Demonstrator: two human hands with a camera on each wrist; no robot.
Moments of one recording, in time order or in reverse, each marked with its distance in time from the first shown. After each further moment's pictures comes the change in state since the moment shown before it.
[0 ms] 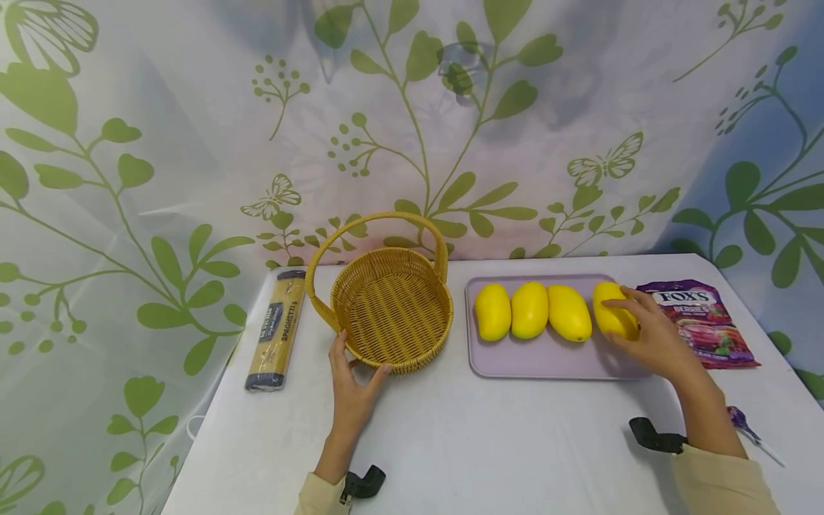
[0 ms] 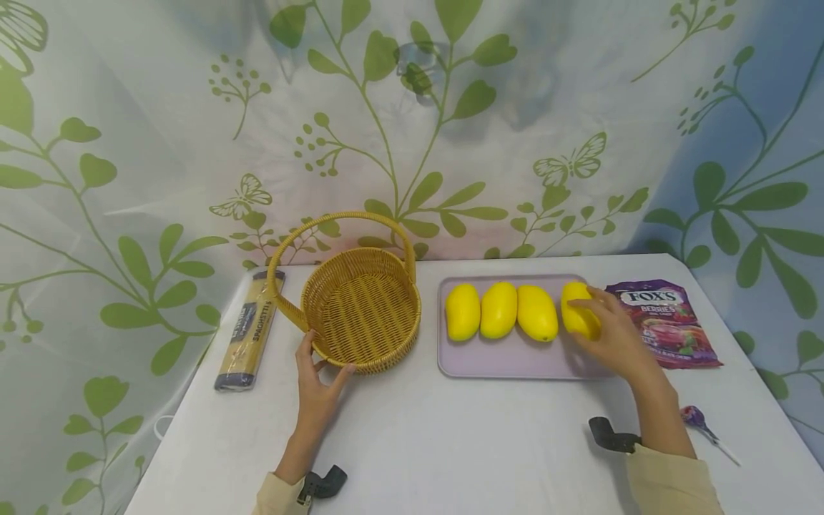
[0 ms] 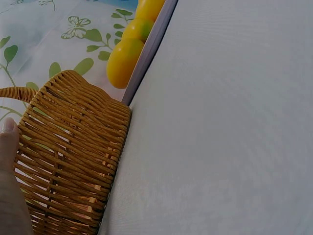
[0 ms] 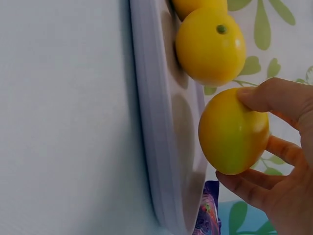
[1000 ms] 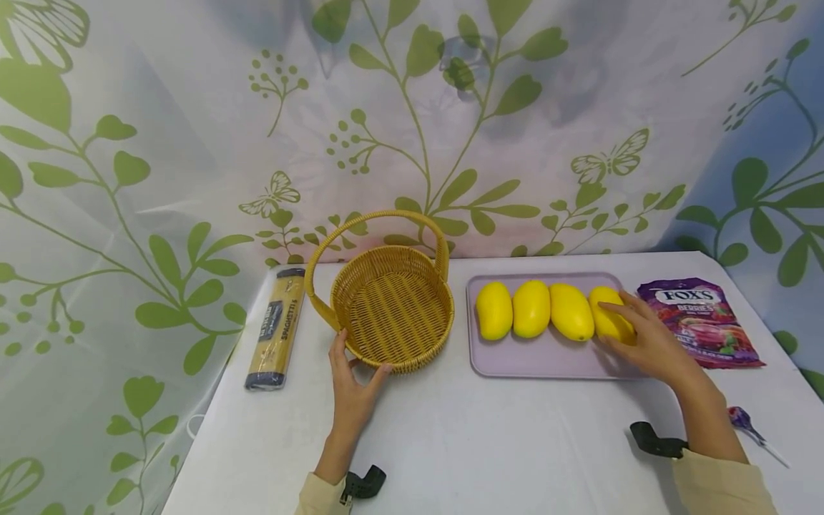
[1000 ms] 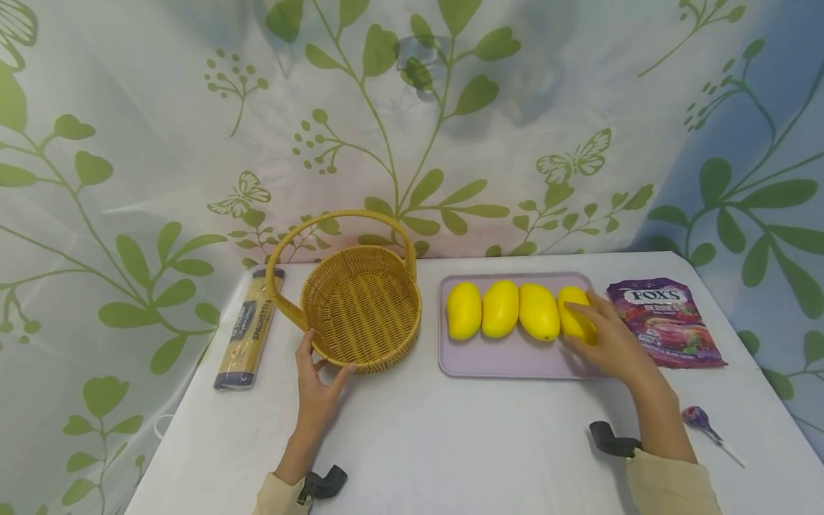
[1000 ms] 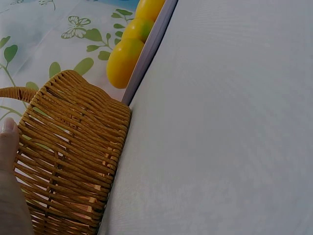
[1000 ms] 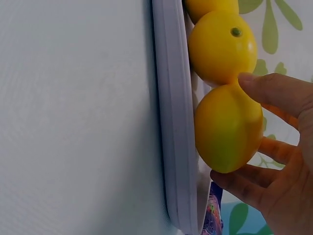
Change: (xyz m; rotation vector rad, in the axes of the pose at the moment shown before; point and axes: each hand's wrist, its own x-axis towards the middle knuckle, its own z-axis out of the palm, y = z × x) left_hand 0.001 -0.001 0.000 -0.006 -0.006 0.008; right_hand -0.002 0.002 0.007 0.015 -0.120 0.036
